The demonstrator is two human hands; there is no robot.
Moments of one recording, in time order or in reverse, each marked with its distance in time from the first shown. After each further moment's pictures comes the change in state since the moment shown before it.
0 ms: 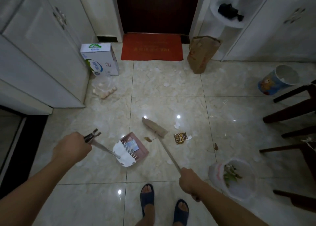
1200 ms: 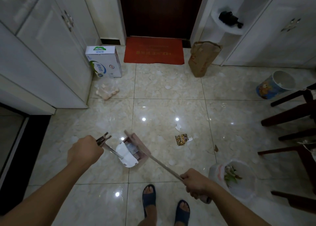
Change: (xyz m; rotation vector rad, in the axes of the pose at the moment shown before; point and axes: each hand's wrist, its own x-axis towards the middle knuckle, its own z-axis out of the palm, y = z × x) left_hand -0.019 -0.011 0.001 -0.017 0.007 0.013; right_hand -0.059 -0.030 -0.028 0.300 -0.207 0.021
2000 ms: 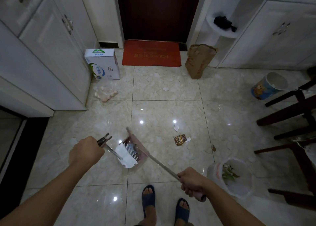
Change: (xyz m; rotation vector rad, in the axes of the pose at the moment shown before) left_hand -0.017 -0.010 -0.002 -0.017 0.002 0.018; right_hand -0.014 -0.005 0.023 0.359 -0.009 0.105
